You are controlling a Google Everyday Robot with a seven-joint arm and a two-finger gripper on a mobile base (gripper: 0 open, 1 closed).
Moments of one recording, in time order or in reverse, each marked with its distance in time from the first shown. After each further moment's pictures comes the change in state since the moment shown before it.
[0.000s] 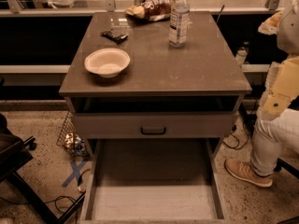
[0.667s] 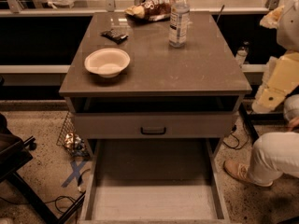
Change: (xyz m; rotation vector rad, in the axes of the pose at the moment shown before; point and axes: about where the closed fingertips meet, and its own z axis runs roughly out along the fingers) arm -0.001 -0.014 0.002 0.053 -0.028 0.016
